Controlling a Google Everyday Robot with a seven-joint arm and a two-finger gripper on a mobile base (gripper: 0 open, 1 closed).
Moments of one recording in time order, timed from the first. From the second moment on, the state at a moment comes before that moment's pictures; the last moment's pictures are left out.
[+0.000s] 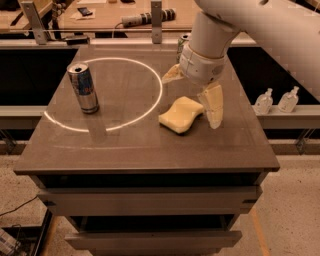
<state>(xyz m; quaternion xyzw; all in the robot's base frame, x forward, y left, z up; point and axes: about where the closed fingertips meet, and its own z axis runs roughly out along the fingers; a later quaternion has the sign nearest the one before) 0.559 -0.081 0.872 -0.88 0.46 0.03 0.09</state>
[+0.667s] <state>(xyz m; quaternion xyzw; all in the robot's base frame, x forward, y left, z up) 0.552 -0.064 0.845 -0.91 0.40 0.04 0.06</state>
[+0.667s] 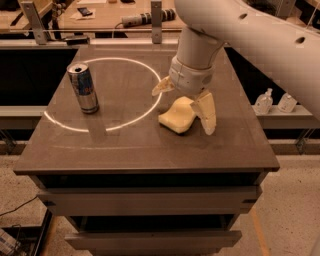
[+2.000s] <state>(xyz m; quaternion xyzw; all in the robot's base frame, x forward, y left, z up) 0.572 -0.037 0.833 -0.94 0.34 -0.01 0.01</state>
